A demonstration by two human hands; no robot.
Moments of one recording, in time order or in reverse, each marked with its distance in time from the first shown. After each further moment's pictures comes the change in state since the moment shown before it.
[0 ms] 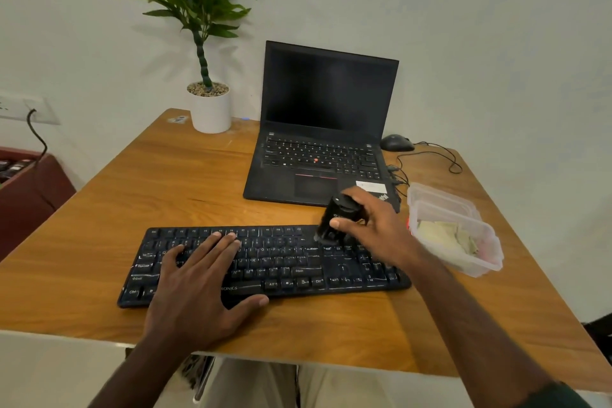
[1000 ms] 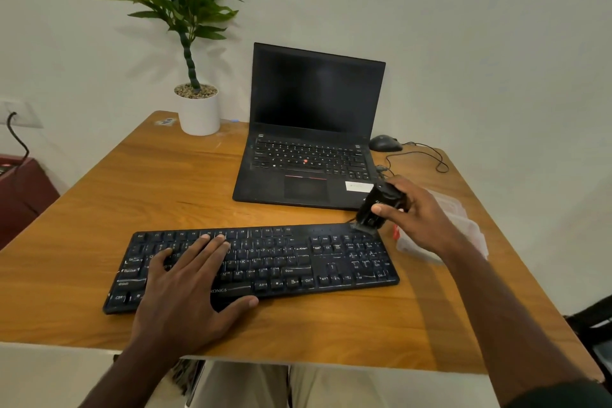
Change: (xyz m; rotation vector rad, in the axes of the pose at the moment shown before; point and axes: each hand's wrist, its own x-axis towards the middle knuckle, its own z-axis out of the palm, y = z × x) left_hand 0.000 0.000 0.000 0.007 -0.009 0.006; right_hand -0.018 0.016 -0.068 -0.012 0.136 0.095
